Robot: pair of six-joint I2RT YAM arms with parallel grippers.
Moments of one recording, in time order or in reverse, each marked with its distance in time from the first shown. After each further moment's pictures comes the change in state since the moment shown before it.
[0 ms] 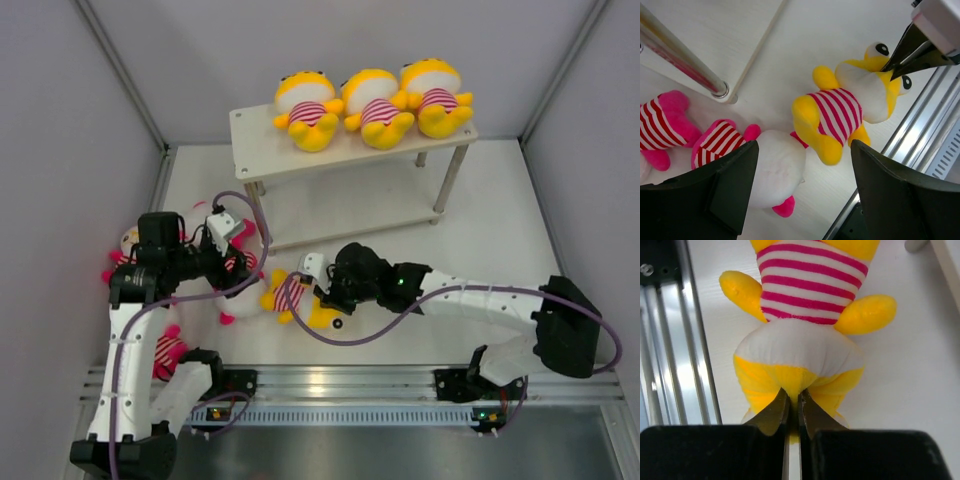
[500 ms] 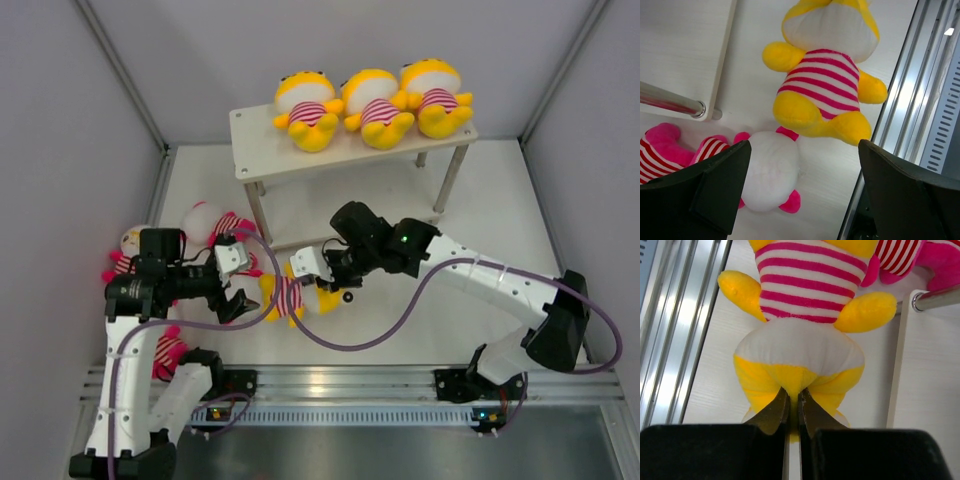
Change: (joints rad) left arm -0.013 -0.051 0.016 -0.215 0.137 0.367; right arm -0.076 0.056 0.459 -0.573 -0.259 -0.603
